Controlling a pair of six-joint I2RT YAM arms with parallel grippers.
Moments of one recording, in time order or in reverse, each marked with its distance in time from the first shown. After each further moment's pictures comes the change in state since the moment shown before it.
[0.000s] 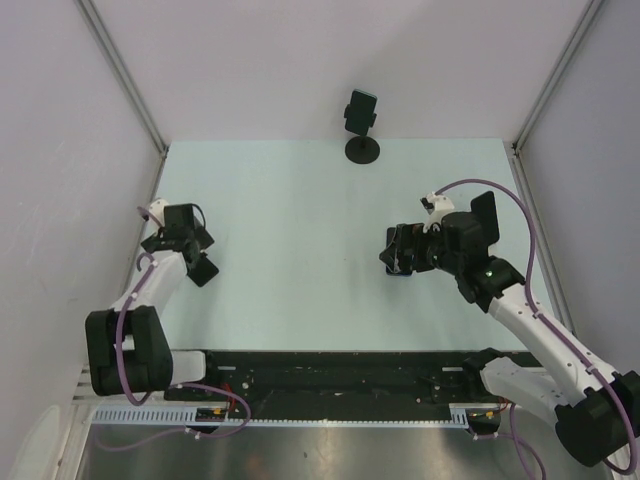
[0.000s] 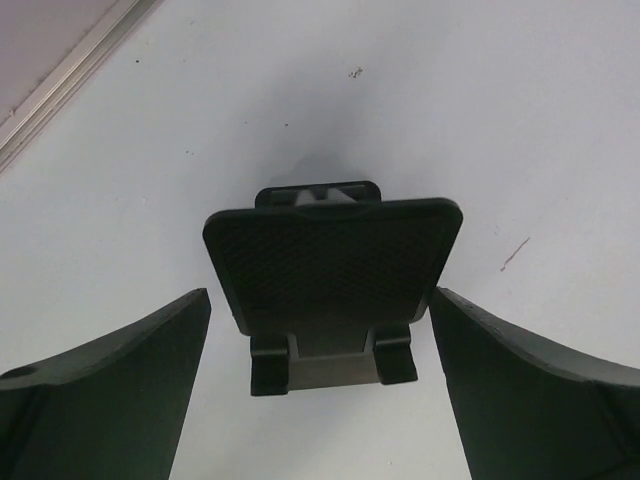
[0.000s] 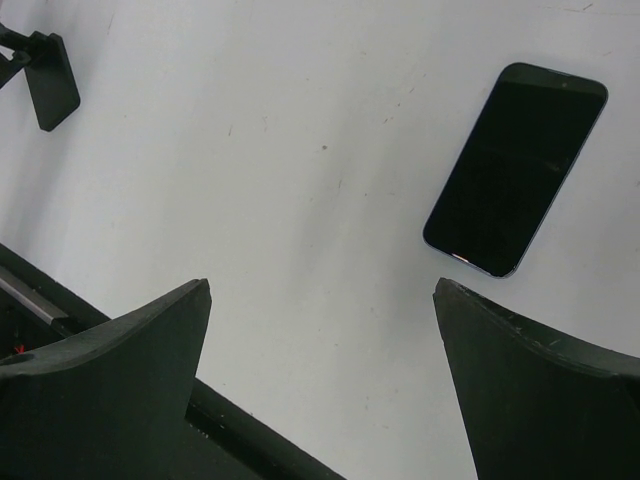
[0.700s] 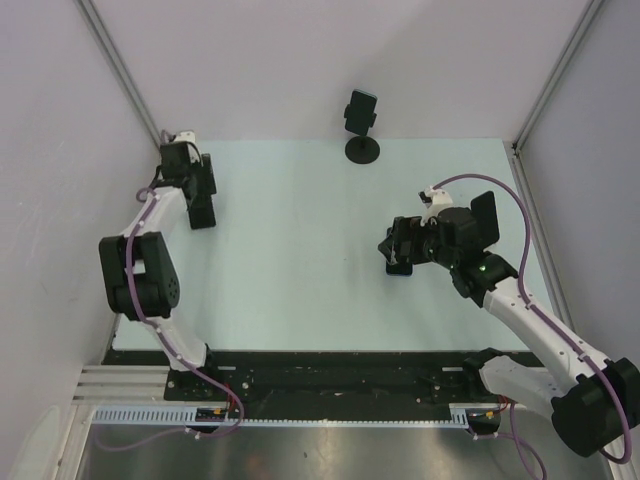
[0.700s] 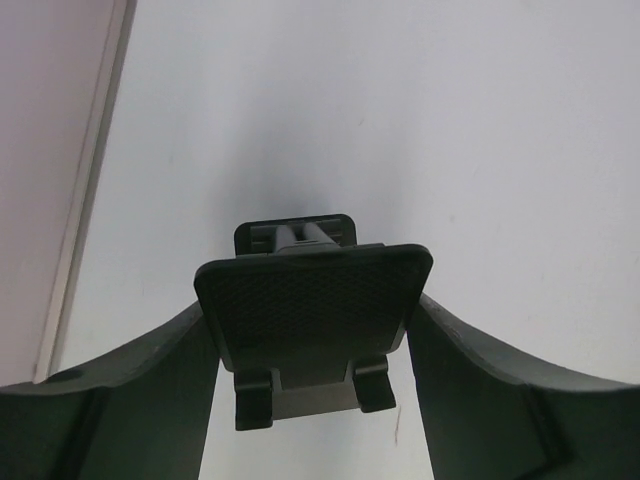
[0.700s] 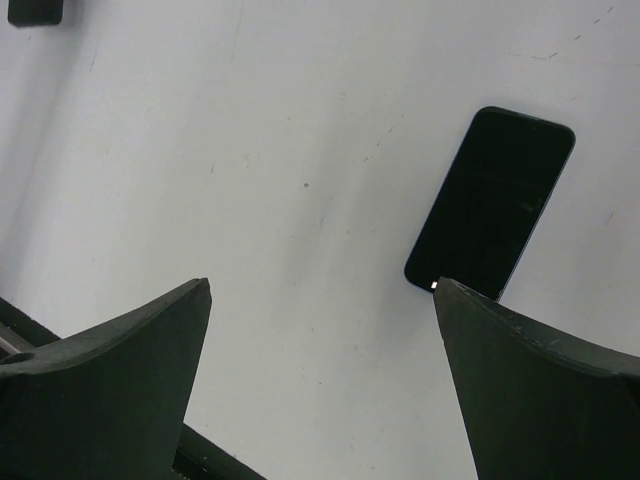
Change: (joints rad) left arm 0.017 0.453 0.537 0.088 0.301 0.468; right arm 0.000 0.063 0.000 0.100 0.052 -0.010
